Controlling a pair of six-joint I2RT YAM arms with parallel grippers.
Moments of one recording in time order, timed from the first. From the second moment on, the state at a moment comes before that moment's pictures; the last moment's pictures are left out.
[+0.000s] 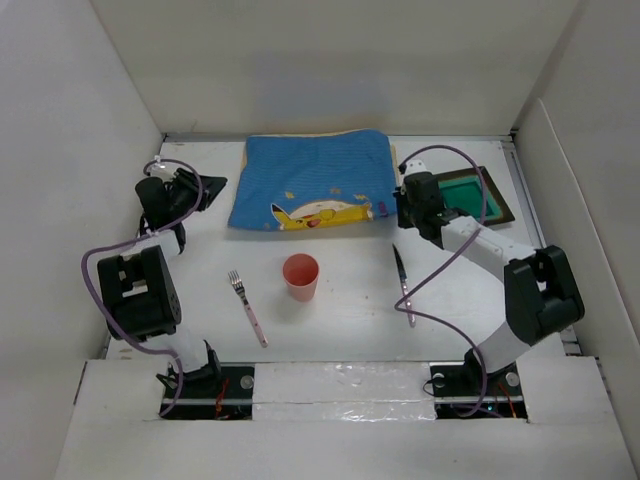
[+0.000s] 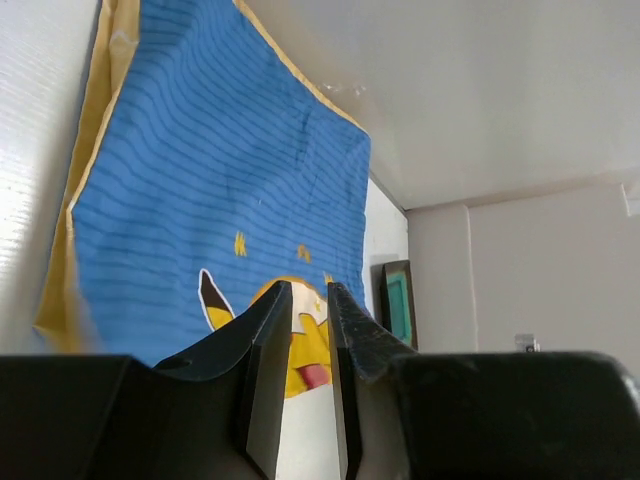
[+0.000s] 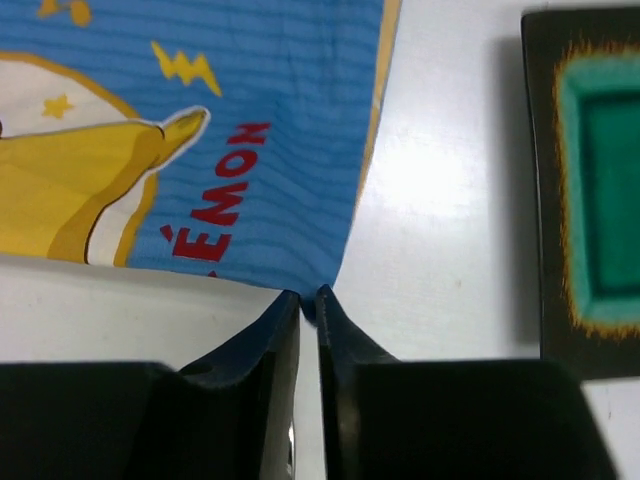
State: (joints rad) left arm 0.26 1.64 0.83 0.59 0.66 -1.04; right arm 0.40 1.62 1.05 -0.09 0.22 0.12
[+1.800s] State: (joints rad) left arm 0.08 1.70 0.99 -0.29 0.08 -0.65; right arm 0.22 1.60 0.71 0.24 -0.13 0.56
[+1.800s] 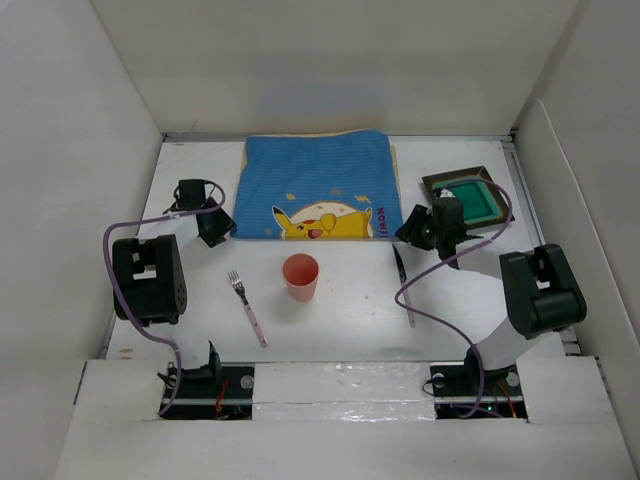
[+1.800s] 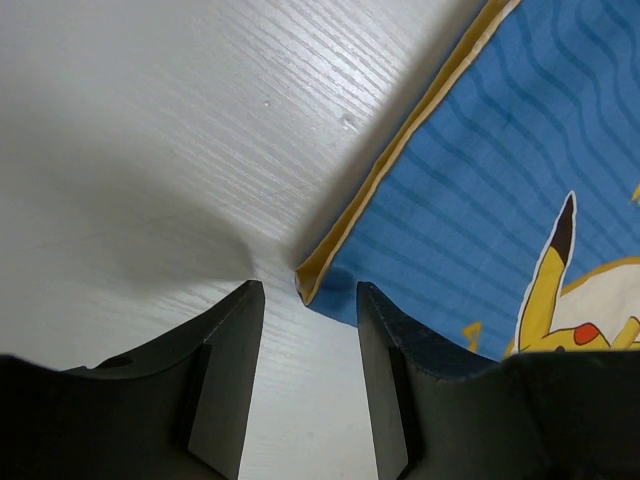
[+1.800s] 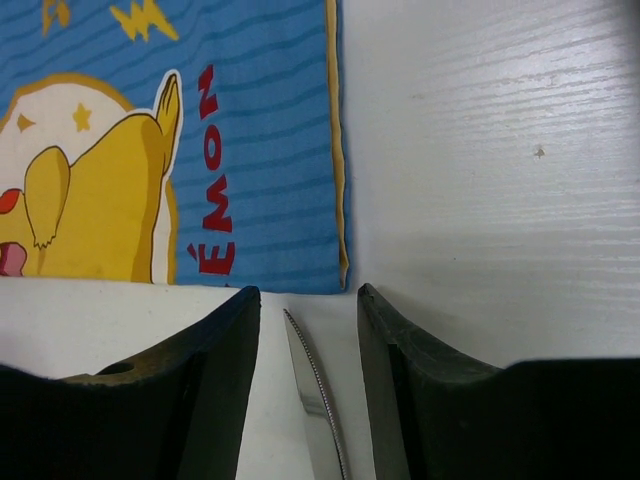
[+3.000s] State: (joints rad) left arm 0.03 1.62 0.87 -0.29 0.17 -0.64; right arm 0.17 1.46 0.59 0.27 -0.15 0.59
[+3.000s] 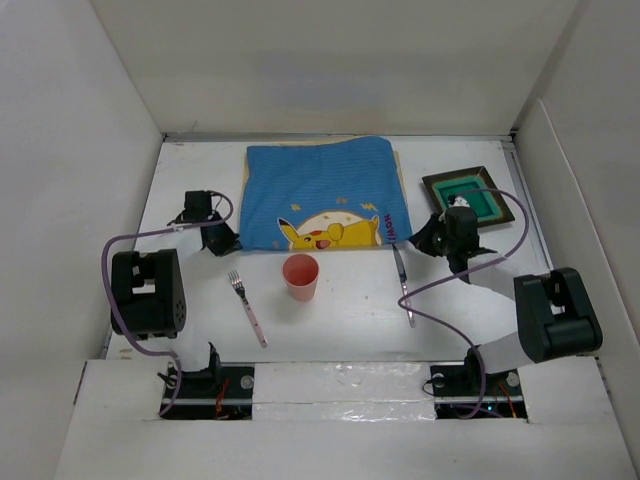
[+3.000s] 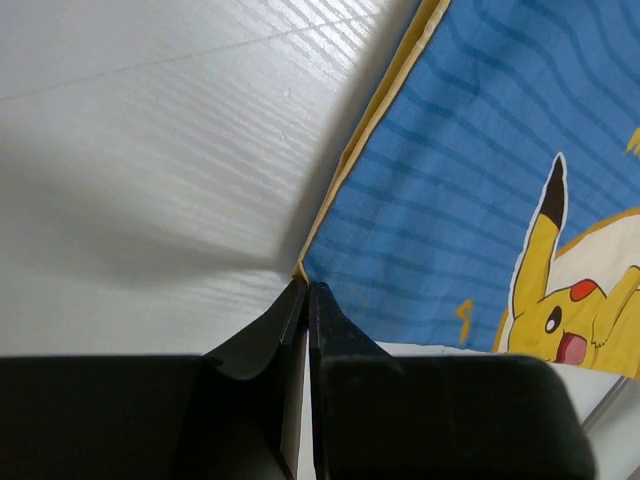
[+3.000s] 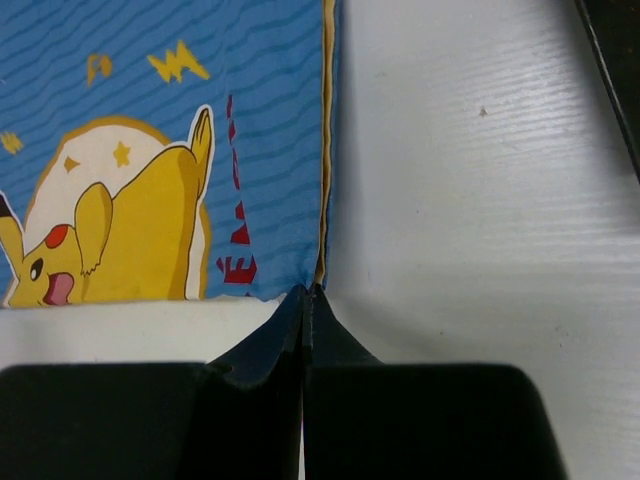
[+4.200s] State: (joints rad) left arm -0.02 0.67 0.76 -0.19 0.38 -0.57; right arm -0.44 1.46 0.59 0.26 -0.25 0.74
